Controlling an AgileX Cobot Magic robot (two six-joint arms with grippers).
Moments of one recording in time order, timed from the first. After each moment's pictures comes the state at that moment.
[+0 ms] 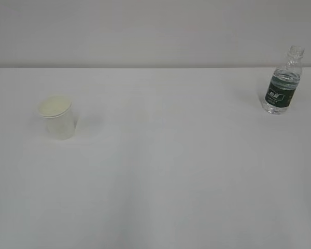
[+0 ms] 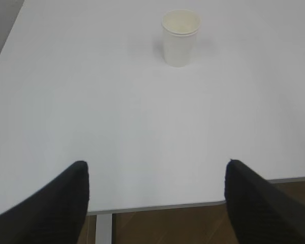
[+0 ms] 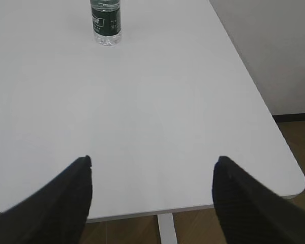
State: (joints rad) left arm -0.01 0.01 -0.52 -0.08 1.09 0.03; right arm -0.02 -0.02 -0.51 -0.19 1.14 0.05
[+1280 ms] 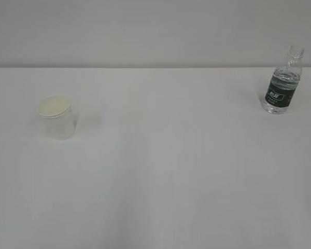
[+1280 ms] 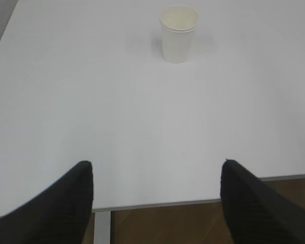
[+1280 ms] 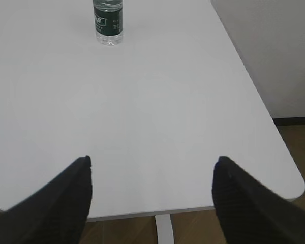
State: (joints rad) left arm -0.01 0.04 -0.53 -0.08 1.10 0.03; right arm -0.02 -0.02 -0.51 -0.19 1.14 0.03
